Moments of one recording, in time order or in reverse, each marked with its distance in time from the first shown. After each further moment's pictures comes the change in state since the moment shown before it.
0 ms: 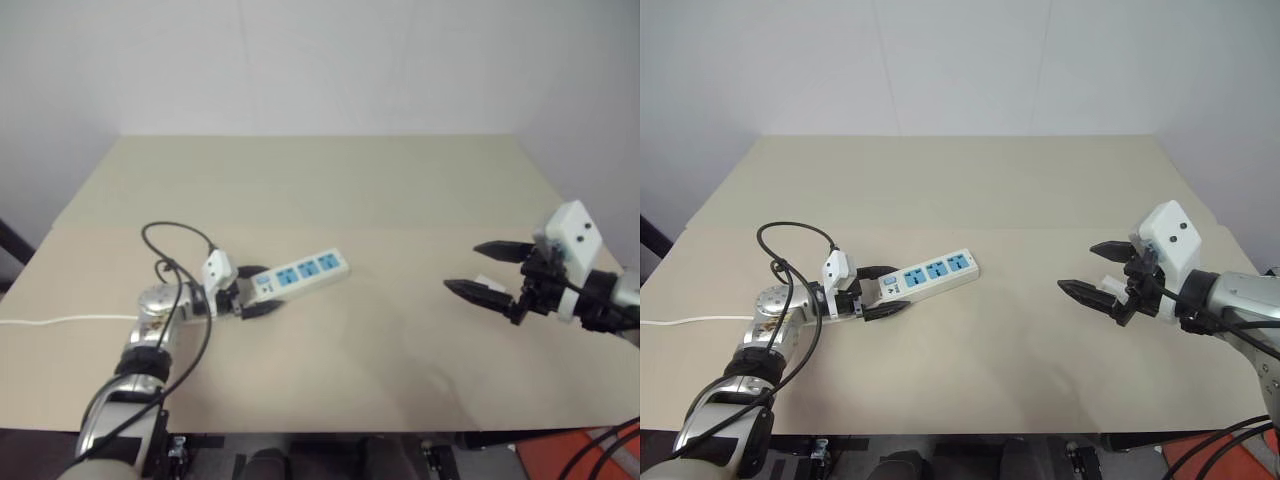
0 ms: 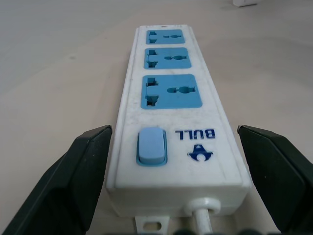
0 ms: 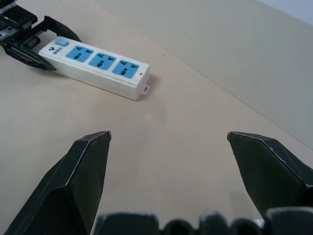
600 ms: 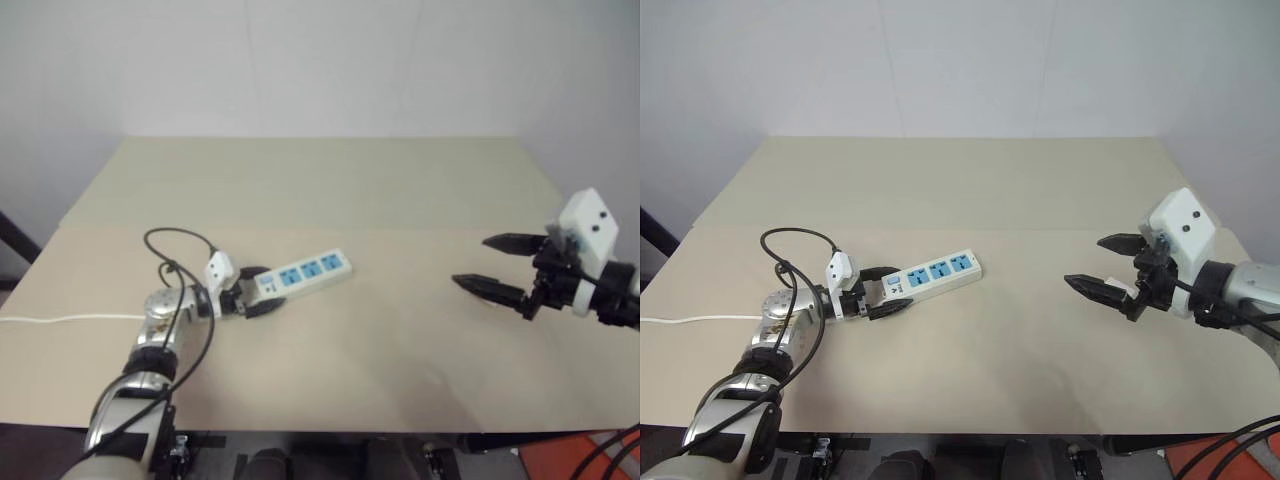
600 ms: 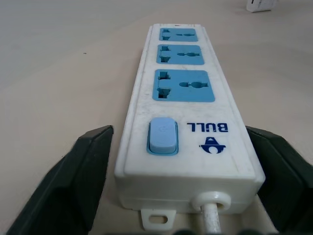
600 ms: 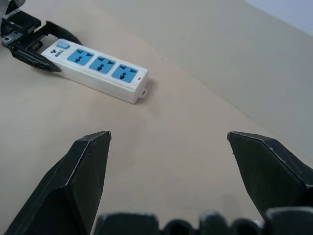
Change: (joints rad) left arm -0.043 -0.036 0.009 0.115 0.020 -0.057 0.017; right arm -0.028 -0.071 -0.040 0.000 0.064 0.046 -0.003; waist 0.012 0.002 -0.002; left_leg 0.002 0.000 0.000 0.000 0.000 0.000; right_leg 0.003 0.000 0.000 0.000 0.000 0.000
